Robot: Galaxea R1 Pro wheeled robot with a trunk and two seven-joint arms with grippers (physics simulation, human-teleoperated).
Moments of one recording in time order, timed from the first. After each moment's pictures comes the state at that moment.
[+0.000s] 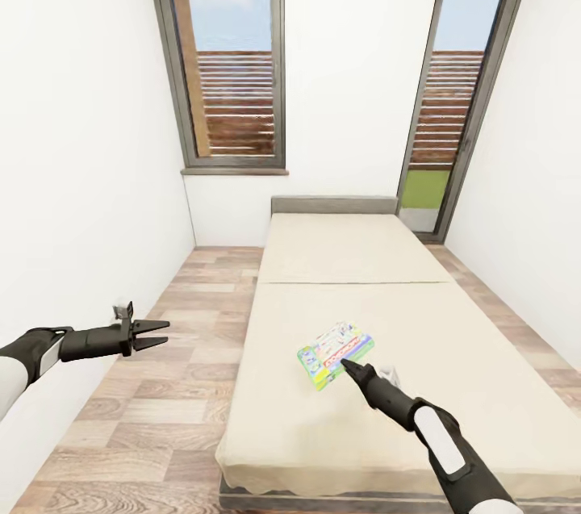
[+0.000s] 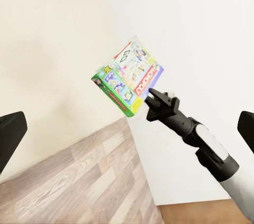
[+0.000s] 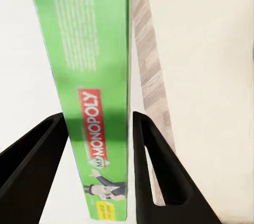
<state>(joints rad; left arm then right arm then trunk) -1.07 0.46 0.19 -0.04 -0.15 0.60 -1.57 -0.45 -0.04 -0.05 -0.79 -0.93 0.53 0.39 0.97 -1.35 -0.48</state>
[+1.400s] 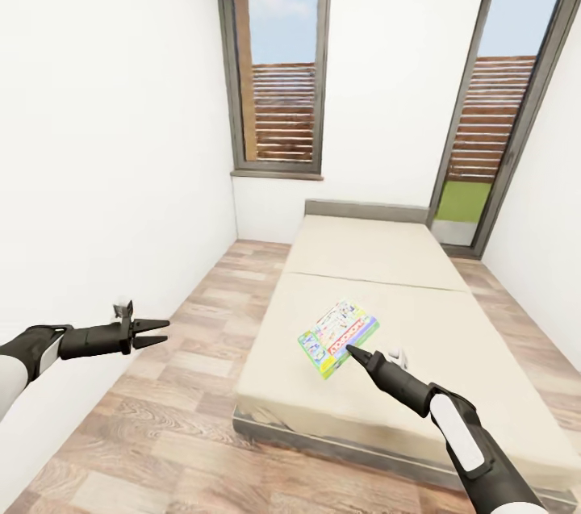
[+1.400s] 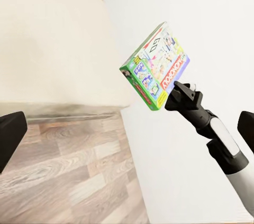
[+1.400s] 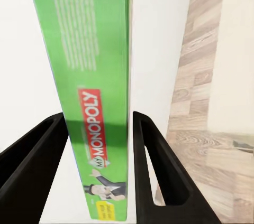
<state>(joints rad) -1.07 0.46 0.18 -0.06 -0.16 0.61 -1.57 -0.42 -0.10 -0.03 -0.96 -0.86 0.60 0.50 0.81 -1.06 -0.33</state>
